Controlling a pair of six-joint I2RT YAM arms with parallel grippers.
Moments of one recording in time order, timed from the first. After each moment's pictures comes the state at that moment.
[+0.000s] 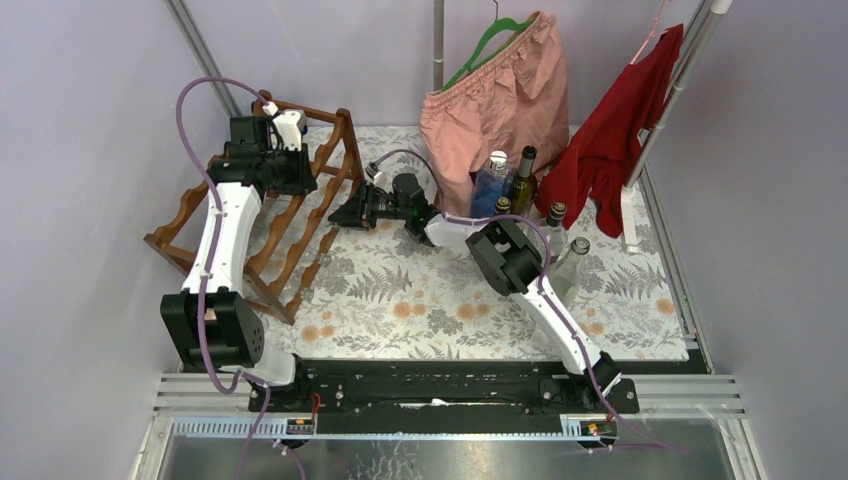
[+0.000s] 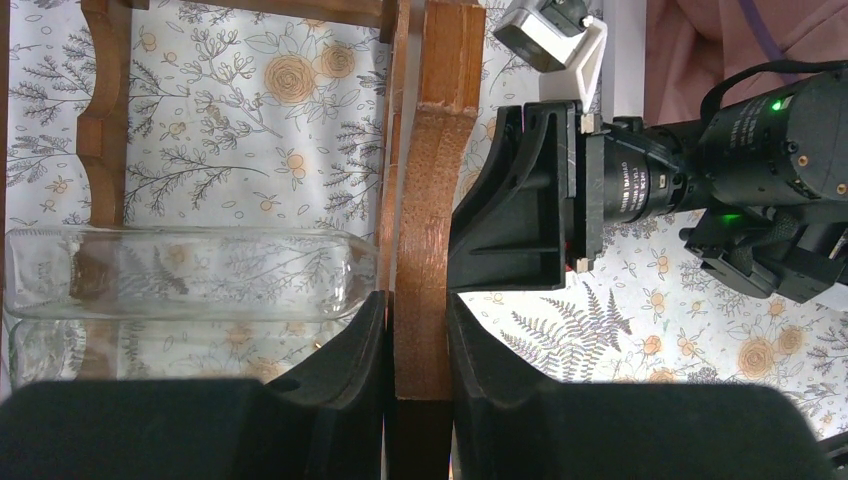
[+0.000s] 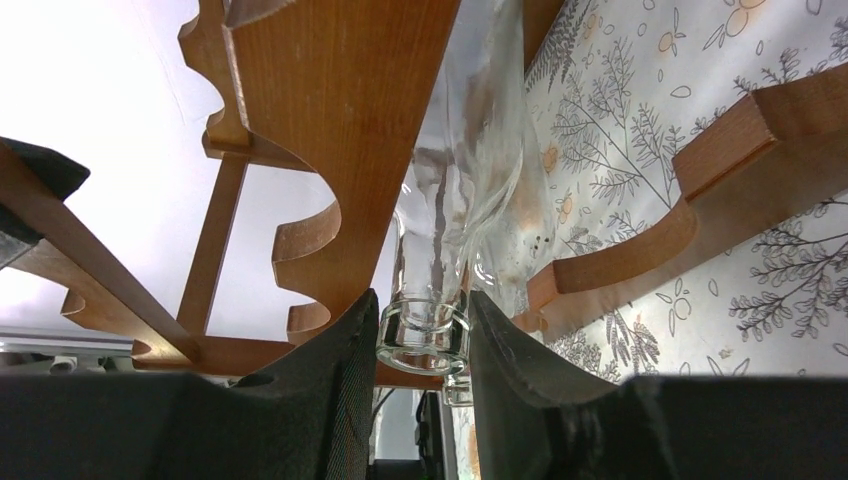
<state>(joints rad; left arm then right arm) 0.09 1.49 1.46 -0.76 0.37 0.11 0.76 2.65 1.95 0.67 -0.72 1.29</state>
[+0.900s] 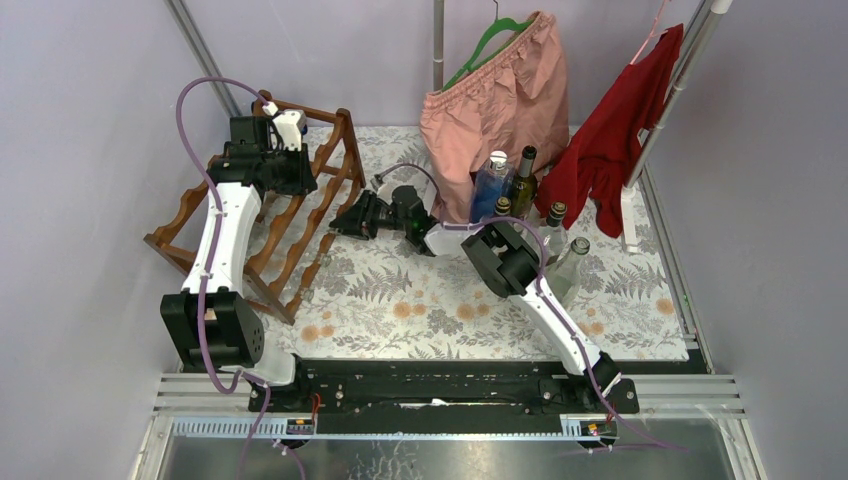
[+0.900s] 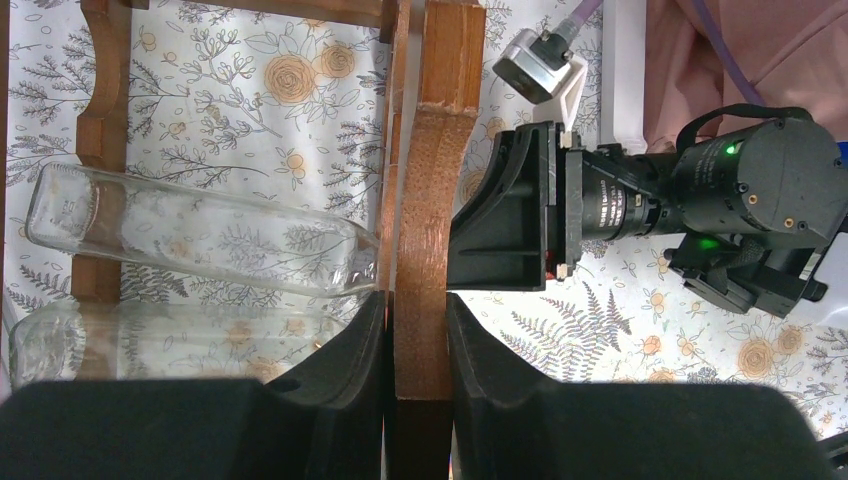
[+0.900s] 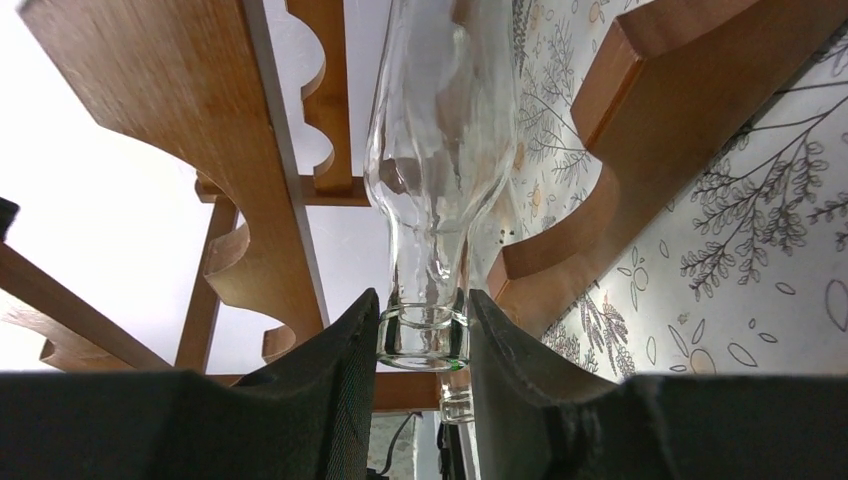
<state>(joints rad) 0.09 1.49 1.46 -0.76 0.37 0.11 0.78 2.65 1.85 0.74 -0.61 1.41</state>
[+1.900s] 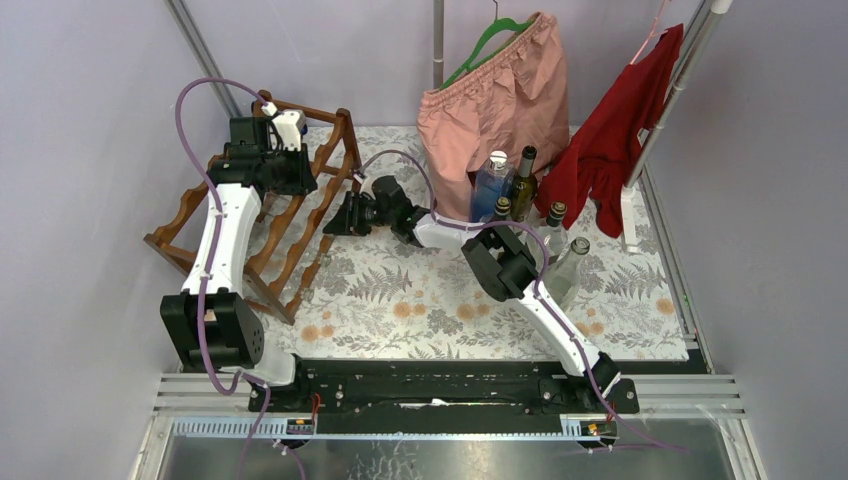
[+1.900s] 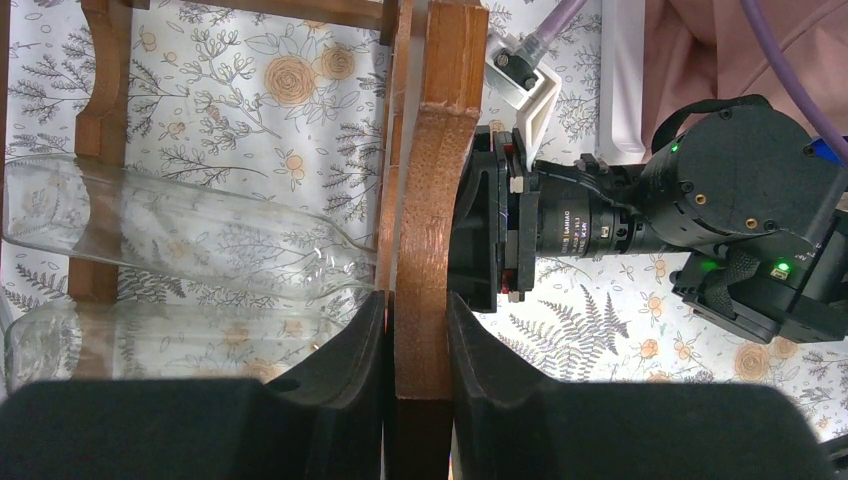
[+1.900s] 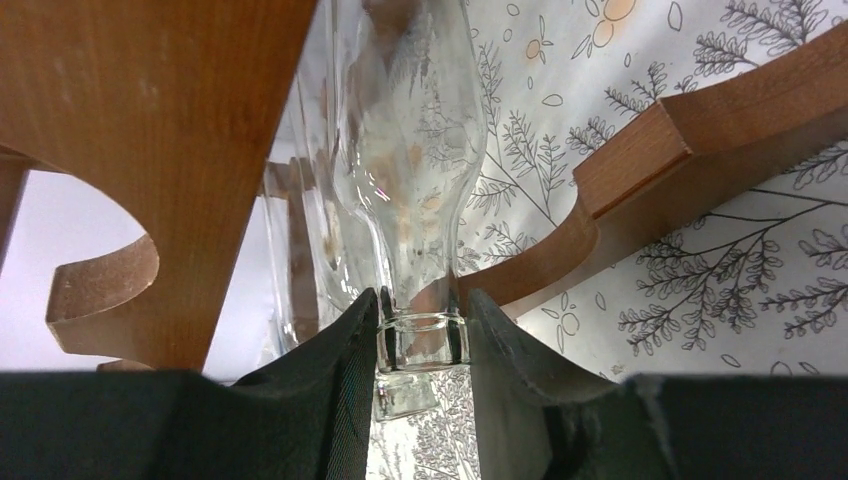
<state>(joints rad) 0.09 1.49 1.45 -0.75 0.37 0.10 0.82 2.65 2.05 0.31 -0.53 0.94</state>
